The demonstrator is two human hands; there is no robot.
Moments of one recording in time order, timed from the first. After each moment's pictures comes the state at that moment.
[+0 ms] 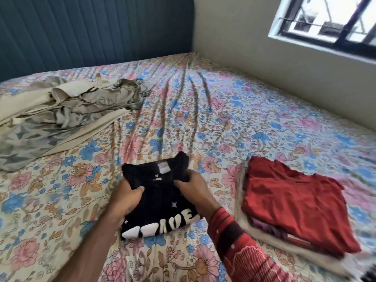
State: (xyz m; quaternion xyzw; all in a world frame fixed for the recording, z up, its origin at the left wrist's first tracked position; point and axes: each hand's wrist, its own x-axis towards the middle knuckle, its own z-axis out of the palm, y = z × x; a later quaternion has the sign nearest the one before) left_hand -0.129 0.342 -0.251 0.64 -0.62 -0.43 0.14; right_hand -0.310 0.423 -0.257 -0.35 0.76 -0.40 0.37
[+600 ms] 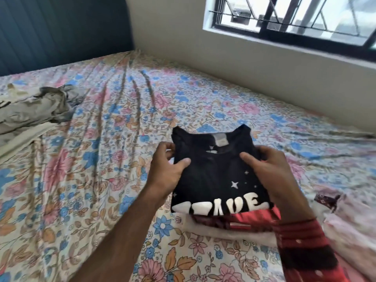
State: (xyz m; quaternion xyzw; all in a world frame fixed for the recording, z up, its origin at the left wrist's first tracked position) left_hand -0.349 0.442 -0.180 0.34 -0.65 -0.62 0.29; right_hand -0.512 0.621 -0.156 -0.22 0.79 -0.56 0.12
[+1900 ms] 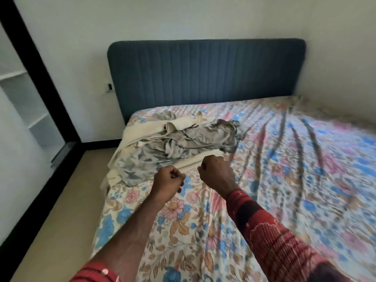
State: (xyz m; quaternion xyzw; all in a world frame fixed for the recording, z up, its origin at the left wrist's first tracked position) left_hand -0.032 0.195 -0.188 0.61 -0.59 -0.37 0.38; right_hand -0.208 0.172 -0.181 -0.68 0.70 -0.23 0.08
